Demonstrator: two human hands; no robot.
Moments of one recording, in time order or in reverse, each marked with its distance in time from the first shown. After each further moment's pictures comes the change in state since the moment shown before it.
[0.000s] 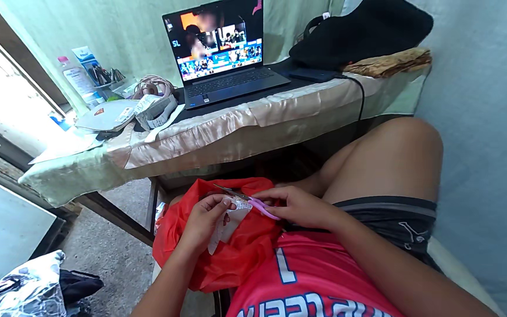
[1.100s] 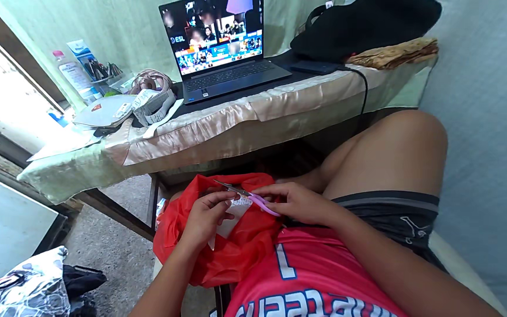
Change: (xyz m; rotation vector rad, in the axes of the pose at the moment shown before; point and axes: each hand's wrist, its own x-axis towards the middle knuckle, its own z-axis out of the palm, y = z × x) left_hand -0.004 0.005 0.002 0.077 -0.038 0.014; right_hand -0.001 0.002 0.002 0.018 0.010 -0.008
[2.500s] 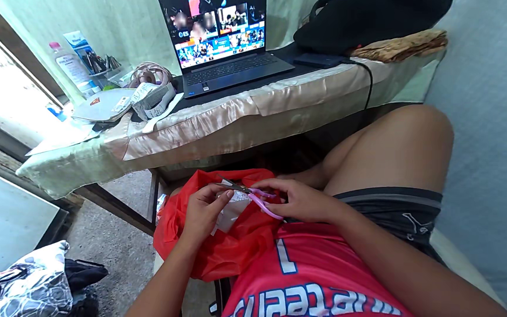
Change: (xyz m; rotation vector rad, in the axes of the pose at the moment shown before) left_hand 0.006 -0.013 -0.002 0.077 0.089 0.391; right_hand 0.000 -0.005 0.001 0.027 -0.038 -0.032
